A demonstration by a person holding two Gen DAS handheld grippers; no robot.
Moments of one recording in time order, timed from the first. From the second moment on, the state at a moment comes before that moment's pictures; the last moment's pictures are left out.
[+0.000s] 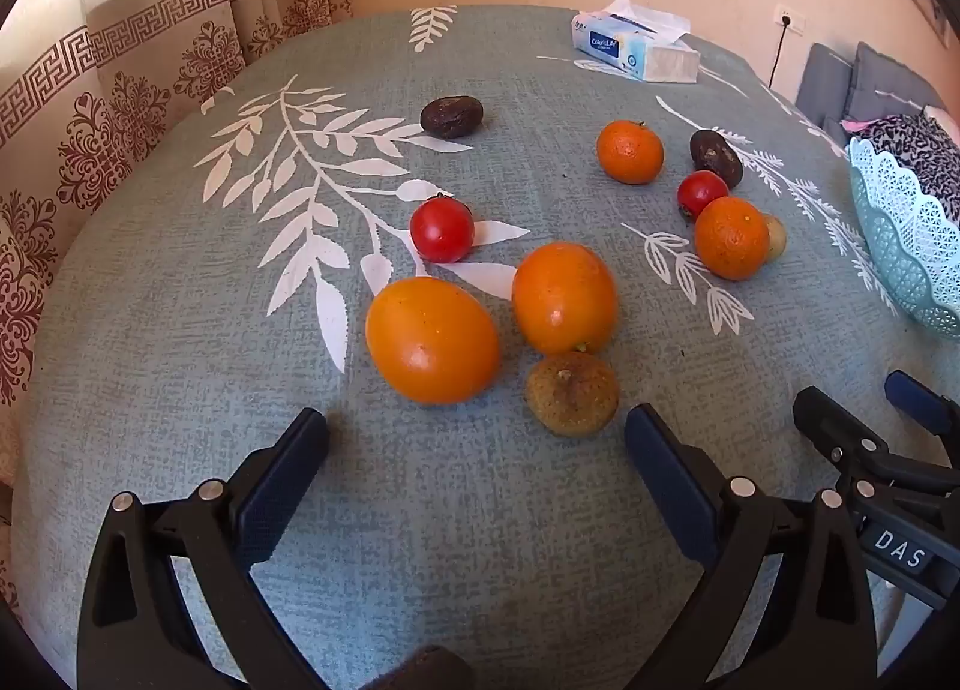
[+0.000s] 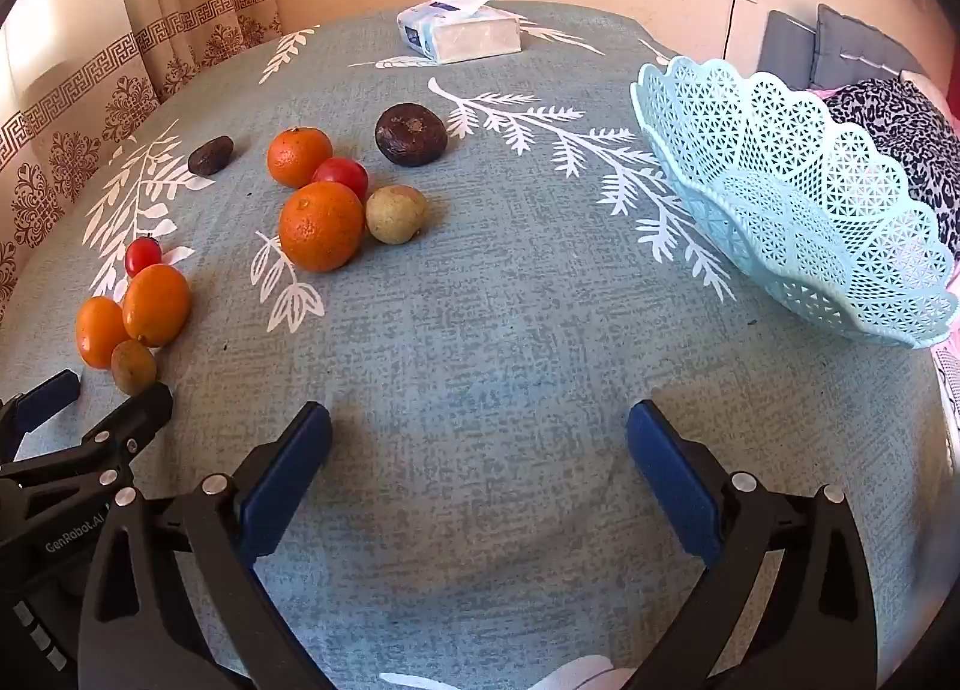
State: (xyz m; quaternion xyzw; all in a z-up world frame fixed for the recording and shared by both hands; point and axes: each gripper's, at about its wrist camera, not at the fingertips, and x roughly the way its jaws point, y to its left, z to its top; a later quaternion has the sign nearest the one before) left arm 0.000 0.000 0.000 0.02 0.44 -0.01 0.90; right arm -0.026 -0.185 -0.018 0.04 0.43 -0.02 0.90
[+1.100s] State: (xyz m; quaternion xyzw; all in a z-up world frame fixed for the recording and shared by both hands) left arm -0.001 0.000 -0.002 0.02 0.44 0.00 0.90; right arm -0.027 -0.185 -0.019 0.05 0.43 -0.01 0.90
